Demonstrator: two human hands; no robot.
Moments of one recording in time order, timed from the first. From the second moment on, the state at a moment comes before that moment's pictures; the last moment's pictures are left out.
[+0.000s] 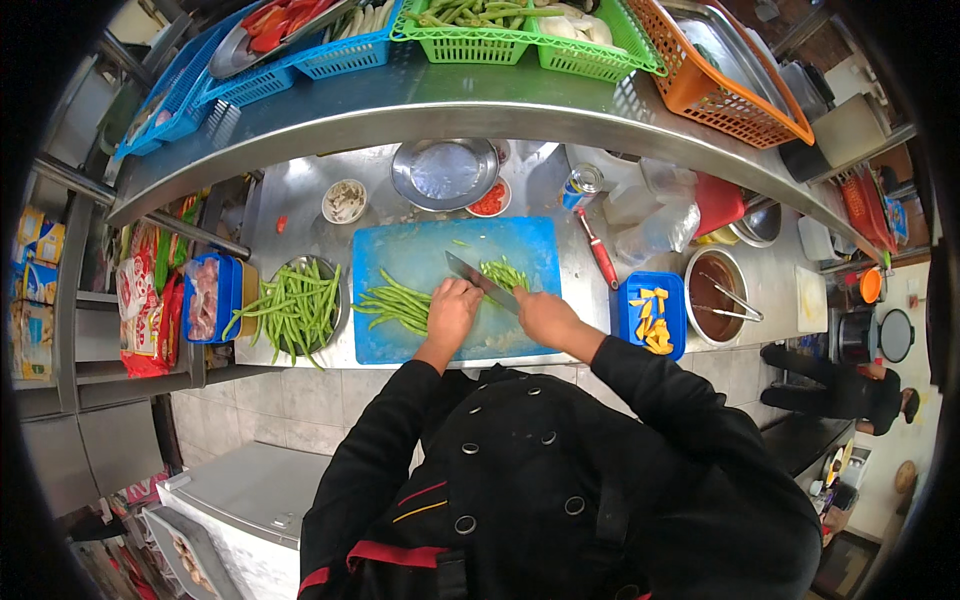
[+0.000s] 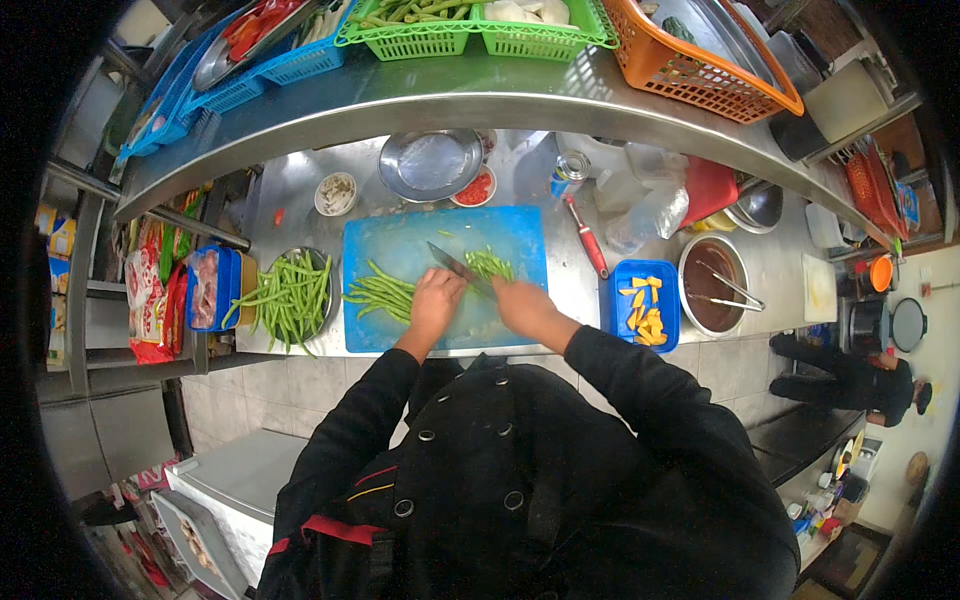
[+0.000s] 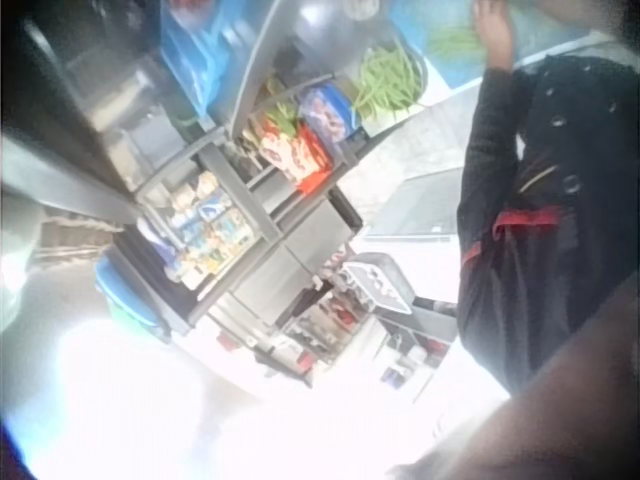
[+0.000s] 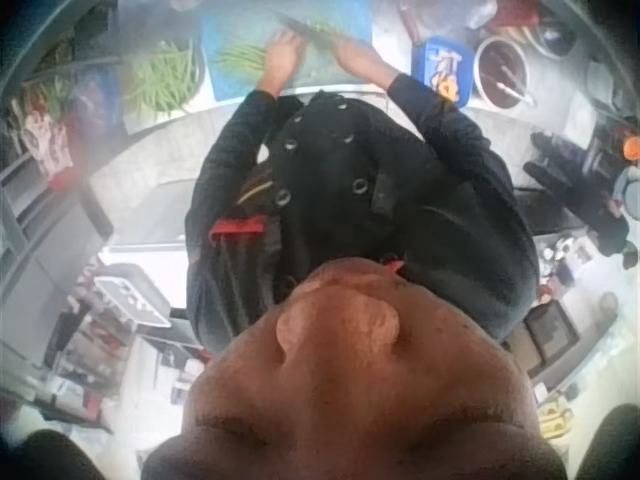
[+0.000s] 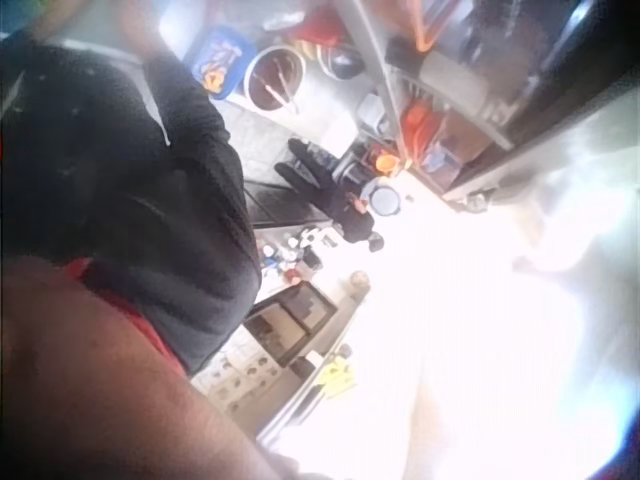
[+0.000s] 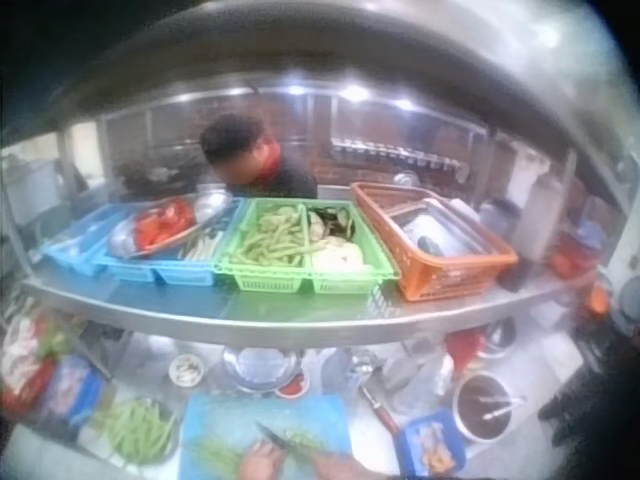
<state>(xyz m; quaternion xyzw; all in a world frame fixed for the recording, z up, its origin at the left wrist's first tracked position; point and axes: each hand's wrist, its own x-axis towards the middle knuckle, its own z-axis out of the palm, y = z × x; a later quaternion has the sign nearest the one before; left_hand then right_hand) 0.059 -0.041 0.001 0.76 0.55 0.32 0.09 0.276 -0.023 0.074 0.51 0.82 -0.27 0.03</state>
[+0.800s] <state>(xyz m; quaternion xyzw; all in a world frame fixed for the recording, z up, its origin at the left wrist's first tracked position) 0.051 -0.036 0.004 0.75 0.55 0.35 0.12 0.275 -0.015 0.093 0.49 0.83 -0.27 0.03</state>
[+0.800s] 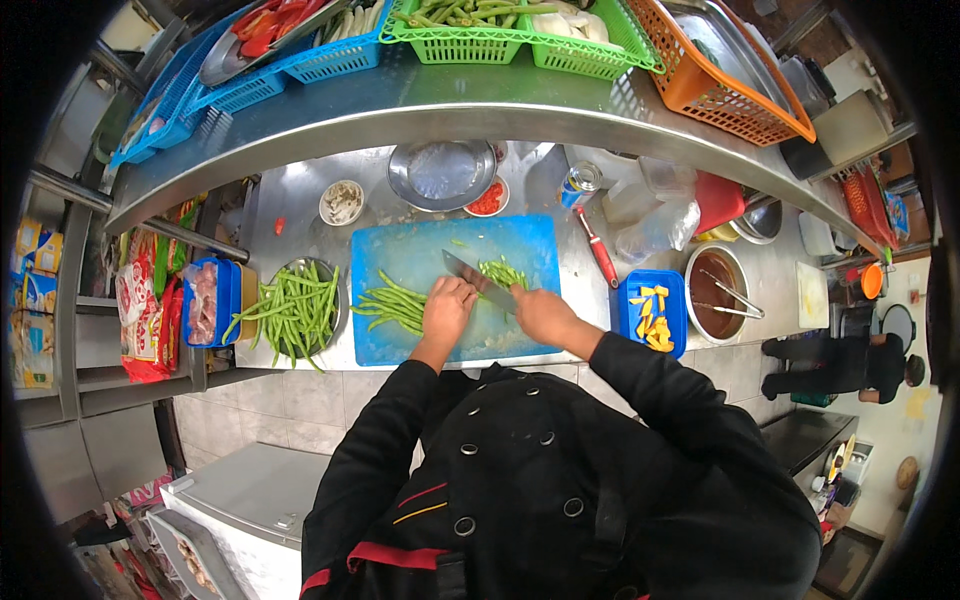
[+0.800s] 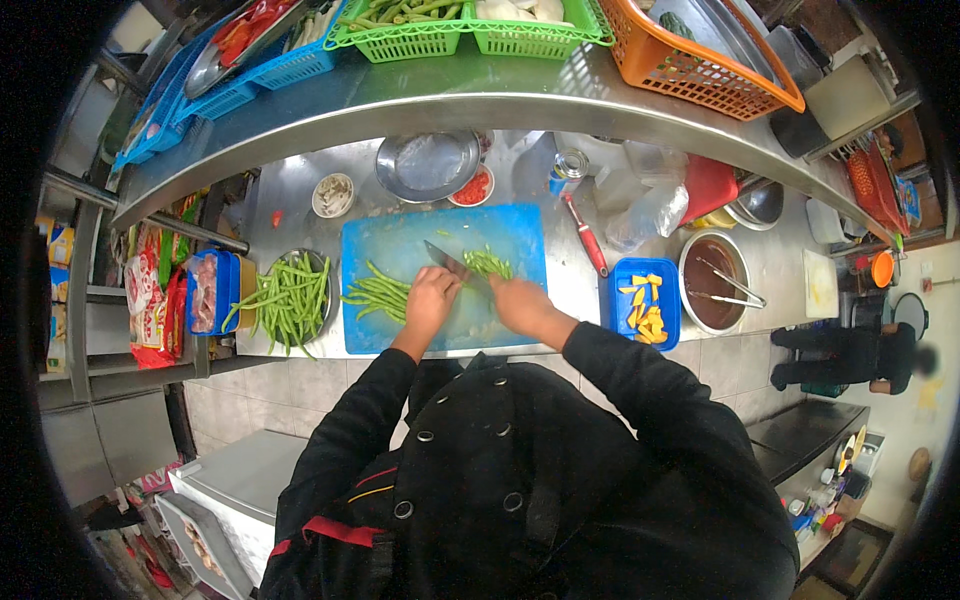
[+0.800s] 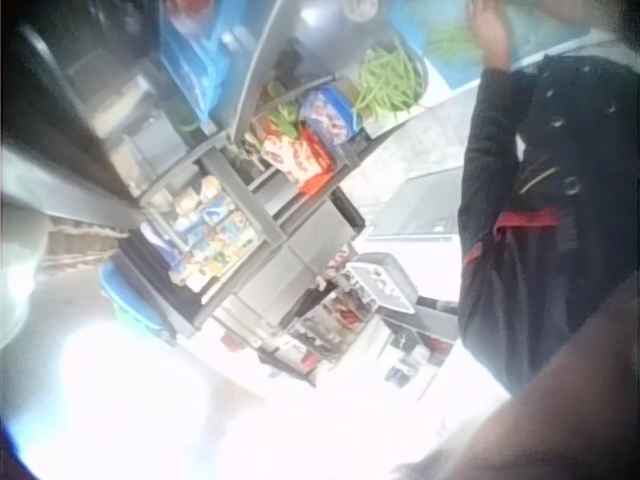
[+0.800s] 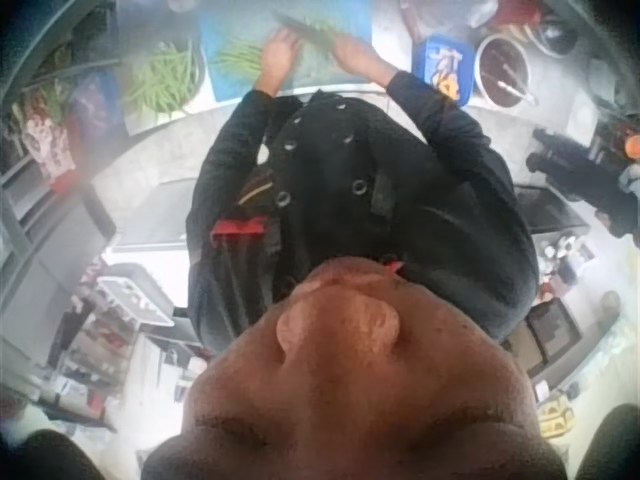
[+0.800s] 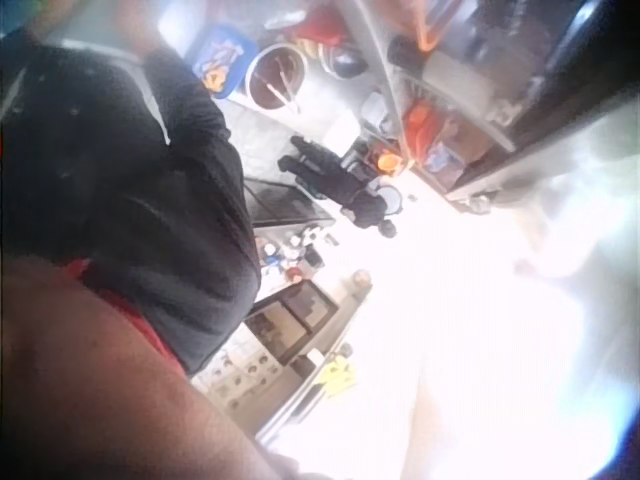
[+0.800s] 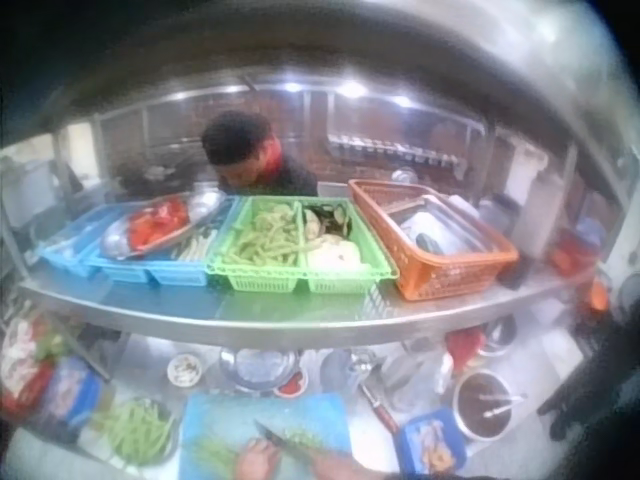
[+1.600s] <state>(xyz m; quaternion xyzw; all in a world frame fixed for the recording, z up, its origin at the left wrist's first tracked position) 0.064 -0.050 -0.001 0.74 0.55 0.37 0.15 0.279 -0.028 0.090 0.50 0.82 -0.27 0.06</state>
